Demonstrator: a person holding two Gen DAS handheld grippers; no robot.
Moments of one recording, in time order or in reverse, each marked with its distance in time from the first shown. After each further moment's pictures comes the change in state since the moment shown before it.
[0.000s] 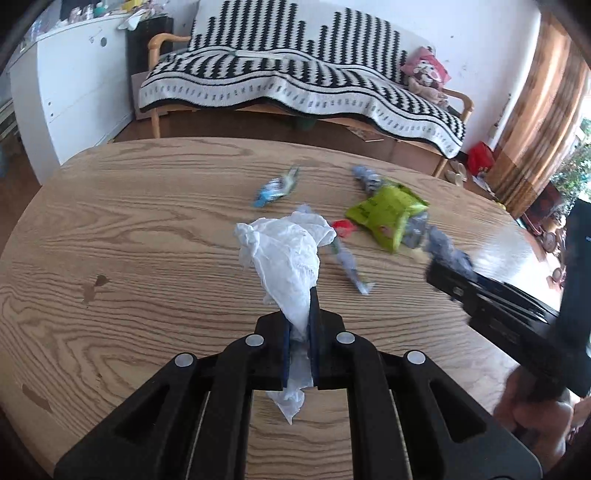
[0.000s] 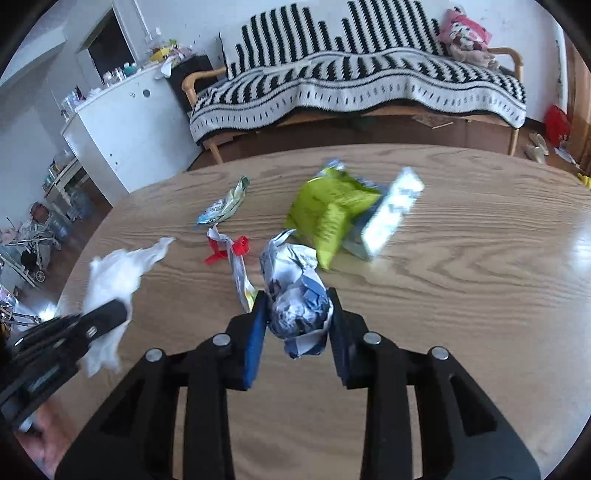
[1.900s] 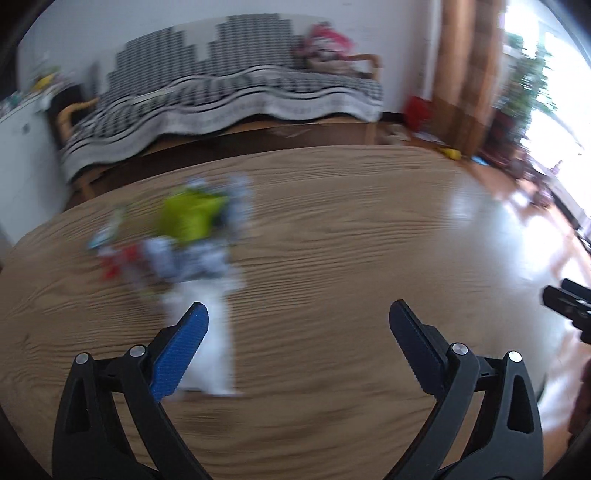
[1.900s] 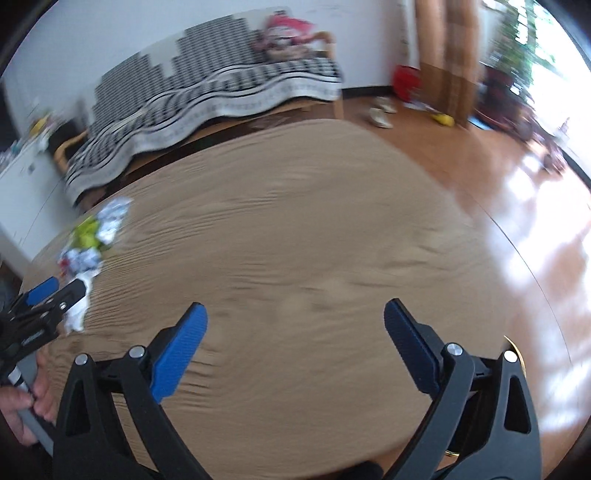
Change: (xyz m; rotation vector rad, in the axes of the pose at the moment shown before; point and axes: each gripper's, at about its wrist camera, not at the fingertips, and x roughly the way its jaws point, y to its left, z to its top) left arm 0.035 -0.173 -0.030 0.292 -0.037 -0.032; right arm -0.161 -0.203 -0.093 0.270 -0.040 -0.361
